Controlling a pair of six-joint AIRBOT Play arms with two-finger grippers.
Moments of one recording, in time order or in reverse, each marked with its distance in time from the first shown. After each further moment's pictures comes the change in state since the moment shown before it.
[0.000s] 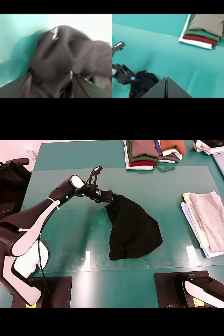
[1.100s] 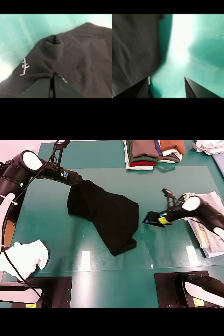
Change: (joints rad) left arm 0.196 0.327 0.000 0.354 -0.196 0.045; right arm 0.069 -0.123 -0.996 0.272 -0.325 0.073
